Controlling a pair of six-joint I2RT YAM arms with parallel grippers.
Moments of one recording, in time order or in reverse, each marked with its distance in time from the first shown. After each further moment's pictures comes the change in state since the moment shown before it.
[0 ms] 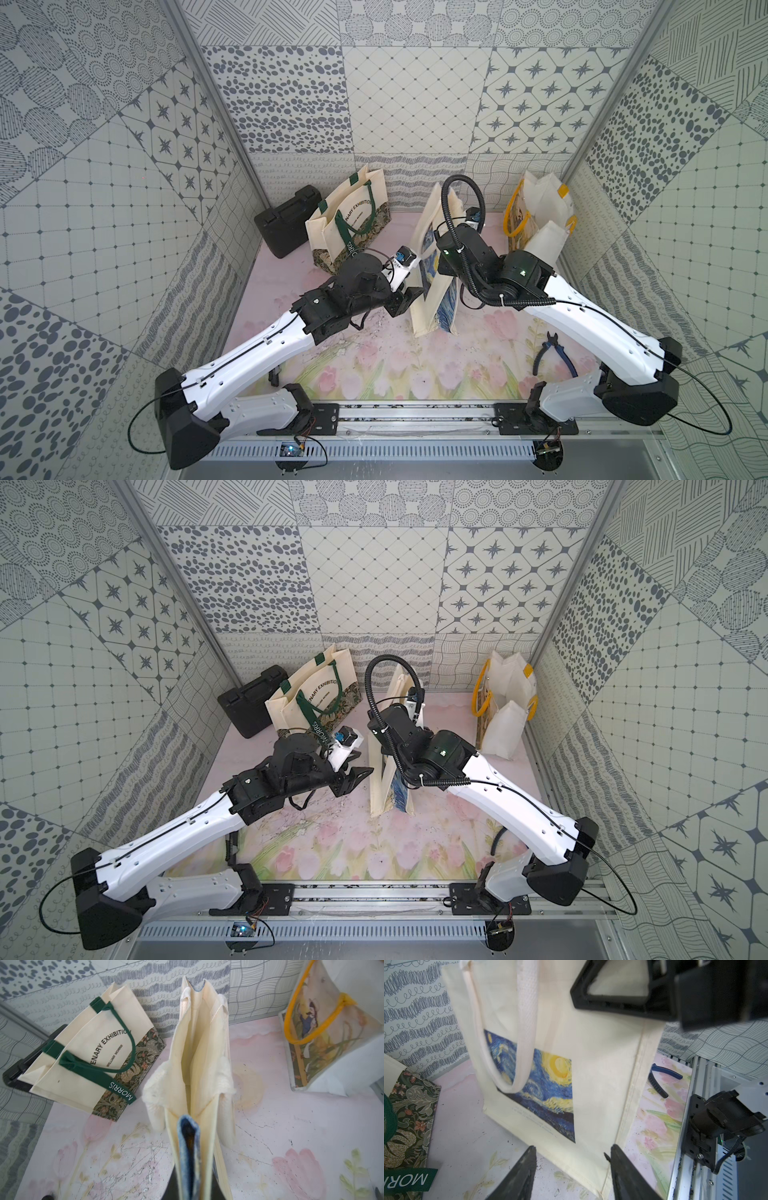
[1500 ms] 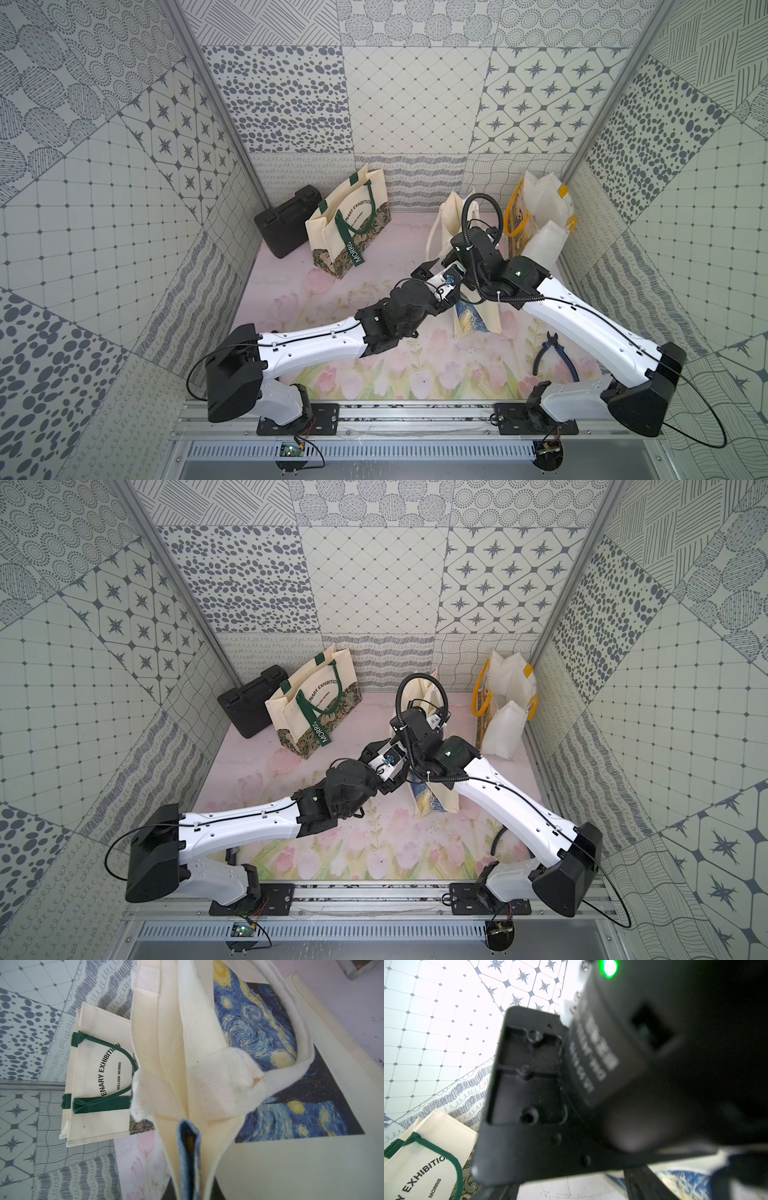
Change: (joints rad) left arm -0.269 0.305 -0.069 0.687 -0.563 0.315; right arm -0.169 -0.086 -0.291 0.277 -0.364 0.435
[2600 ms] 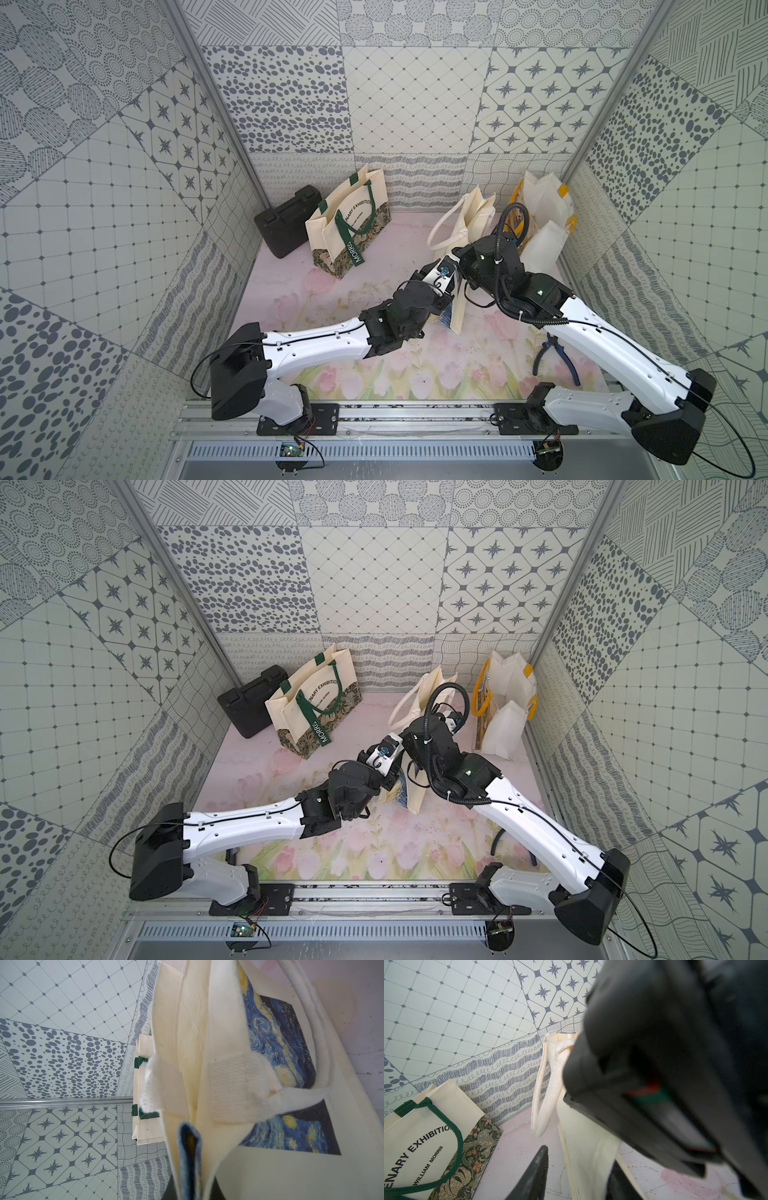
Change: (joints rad) left arm -0.013 0.015 0.010 0.028 -0.114 -0.175; right arm -0.011 -0.154 -0.141 0.241 -0.020 0.113
